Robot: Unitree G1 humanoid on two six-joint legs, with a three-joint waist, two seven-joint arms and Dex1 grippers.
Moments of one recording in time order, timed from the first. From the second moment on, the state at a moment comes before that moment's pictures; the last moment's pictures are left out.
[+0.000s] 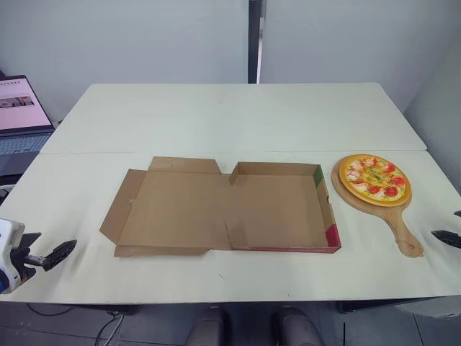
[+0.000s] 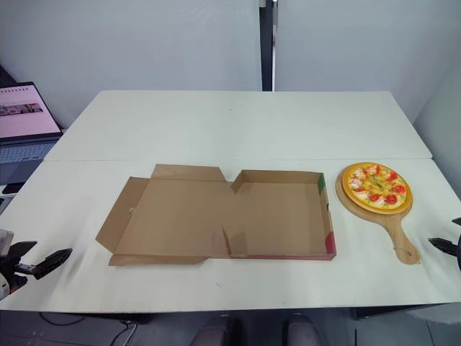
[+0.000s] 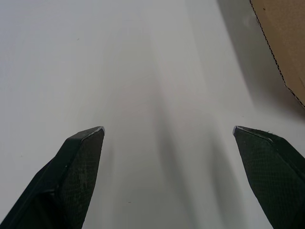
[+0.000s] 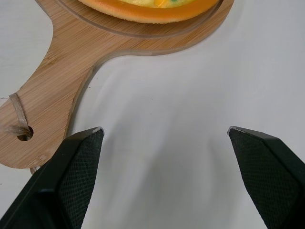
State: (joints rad) left arm 0.27 0.87 0.69 0.13 -0.39 0.41 -0.82; right arm -0.06 -1.14 -0.39 0.52 0.18 0.17 1.13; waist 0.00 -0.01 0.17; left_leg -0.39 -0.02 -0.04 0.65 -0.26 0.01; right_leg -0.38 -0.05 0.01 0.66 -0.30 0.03
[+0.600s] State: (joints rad) left arm 0.20 0.91 0.71 0.28 -0.44 0.36 -0.95; right arm -0.10 -1.13 -0.39 0.52 0.18 0.19 1.03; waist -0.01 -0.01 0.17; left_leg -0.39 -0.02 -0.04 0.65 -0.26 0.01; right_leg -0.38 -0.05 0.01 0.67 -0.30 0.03
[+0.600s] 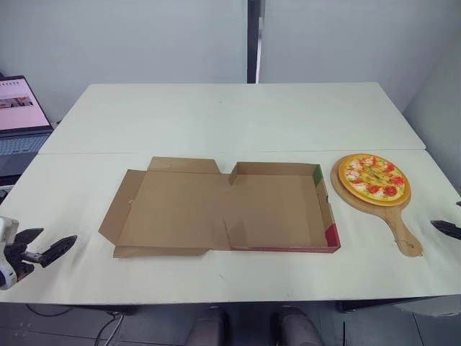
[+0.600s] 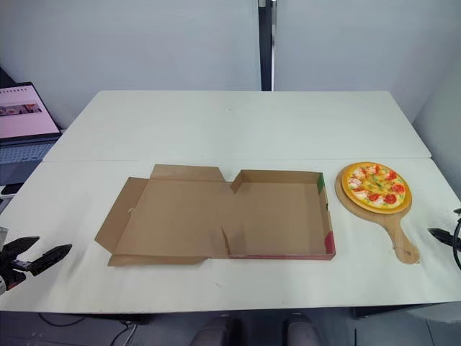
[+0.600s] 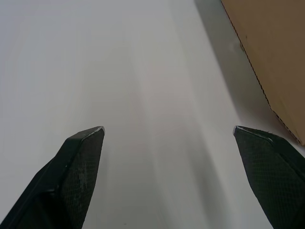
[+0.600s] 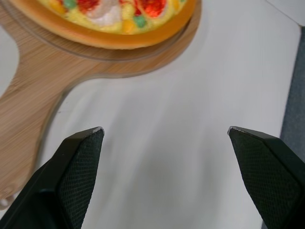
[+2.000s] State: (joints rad) left arm -0.52 0.95 0.09 -0.43 -0.94 0.84 -1.12; right arm 0.17 -1.07 -0.57 -0.05 0.33 0.57 1.01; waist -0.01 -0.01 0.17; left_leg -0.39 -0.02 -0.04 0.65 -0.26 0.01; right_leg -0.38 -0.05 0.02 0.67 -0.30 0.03
